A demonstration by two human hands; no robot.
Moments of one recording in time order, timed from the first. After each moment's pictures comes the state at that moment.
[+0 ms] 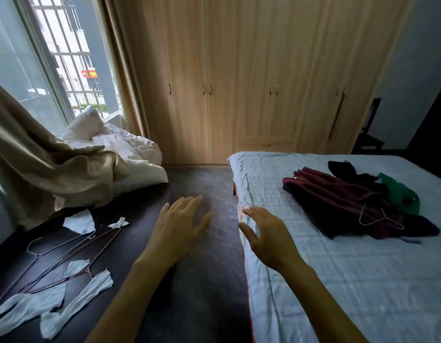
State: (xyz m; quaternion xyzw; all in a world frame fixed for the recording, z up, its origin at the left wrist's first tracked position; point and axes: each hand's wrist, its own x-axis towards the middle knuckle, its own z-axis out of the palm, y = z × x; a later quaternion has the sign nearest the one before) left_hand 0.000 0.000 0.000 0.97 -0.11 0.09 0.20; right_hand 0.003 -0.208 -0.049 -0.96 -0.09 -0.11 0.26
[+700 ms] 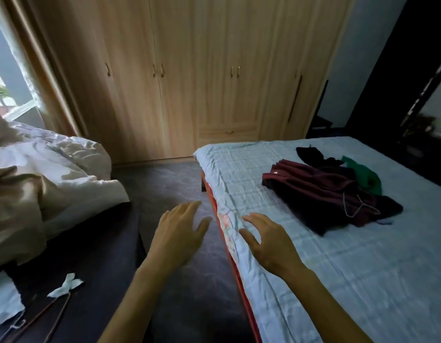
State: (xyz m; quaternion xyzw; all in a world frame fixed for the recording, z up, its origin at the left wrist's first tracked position) left_hand 0.256 0.041 -0.049 0.95 -0.18 0.04 0.24; right_hand 0.201 -0.163 -0.092 -0.96 0.04 -0.11 0.25
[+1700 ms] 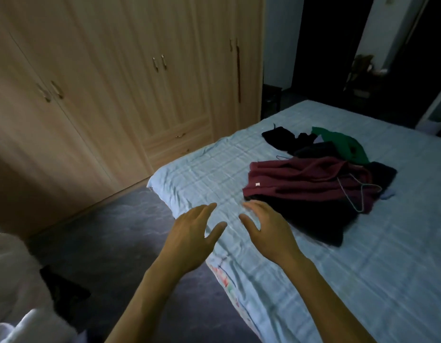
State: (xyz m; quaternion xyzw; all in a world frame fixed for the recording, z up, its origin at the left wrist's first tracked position) left_hand 0.621 -0.157 -0.065 0.89 -0.42 -0.06 0.19; right_hand 0.520 -0.320 -0.121 -0.90 0.21 -0.20 0.33
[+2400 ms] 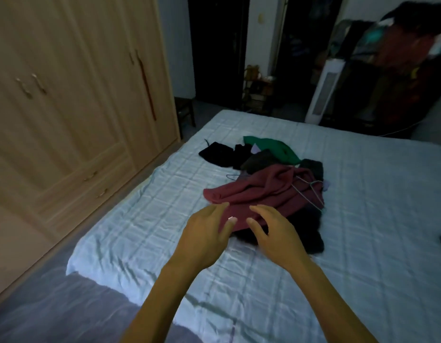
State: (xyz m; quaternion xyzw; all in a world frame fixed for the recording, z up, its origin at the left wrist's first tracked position) left_hand 0.874 -0.317 -0.081 0.70 -0.65 -0.11 0.27; right_hand 0.705 -0.396 -0.116 -0.81 0.45 -0.27 0.26
